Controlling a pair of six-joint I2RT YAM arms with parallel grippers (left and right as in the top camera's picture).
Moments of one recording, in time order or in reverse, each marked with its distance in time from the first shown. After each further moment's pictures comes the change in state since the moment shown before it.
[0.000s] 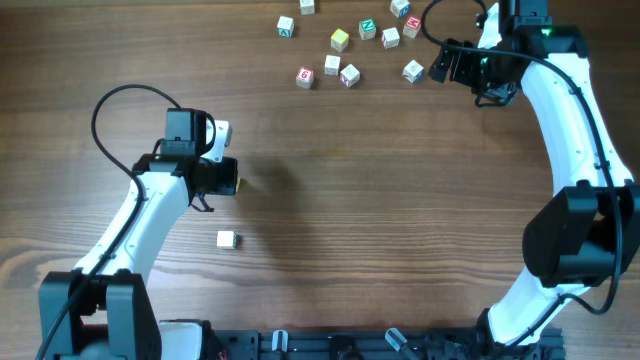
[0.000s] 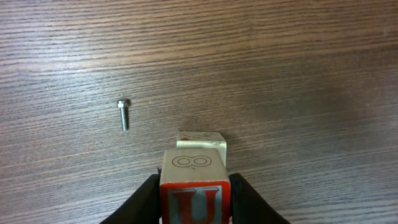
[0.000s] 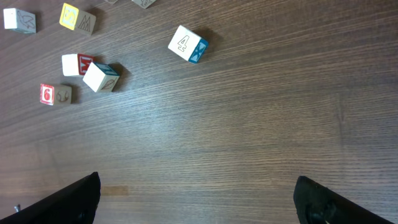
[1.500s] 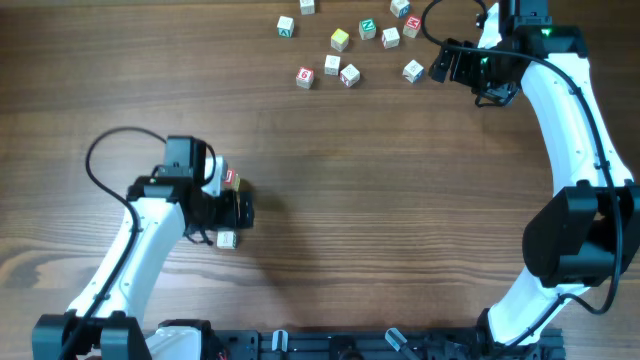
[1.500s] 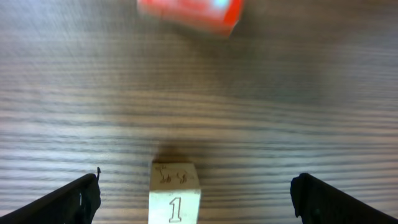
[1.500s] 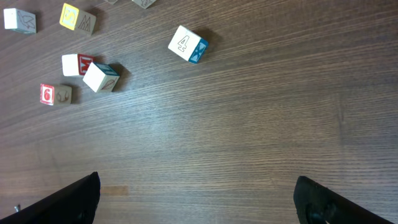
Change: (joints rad) left arm 0.000 -0.143 -0.130 -0.228 0.077 -0.199; right arm 0.000 0.000 0.000 0.000 0.000 0.000
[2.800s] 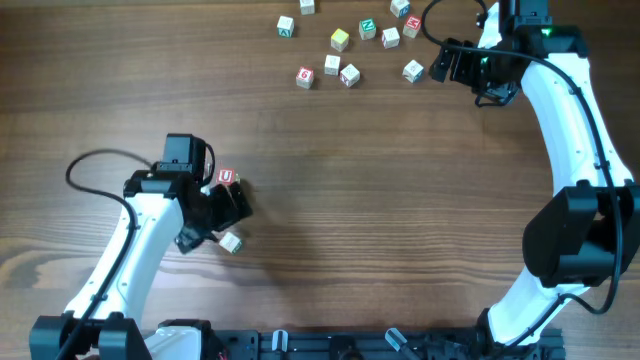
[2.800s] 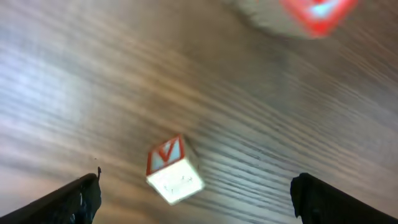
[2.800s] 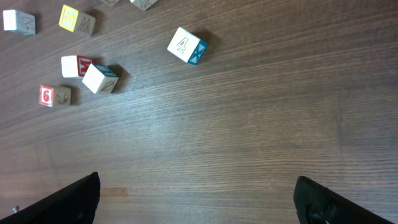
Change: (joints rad) left arm 0.000 0.005 0.071 -0.138 -0.022 -0.443; right arm 0.000 0.000 0.000 0.004 0.008 0.000
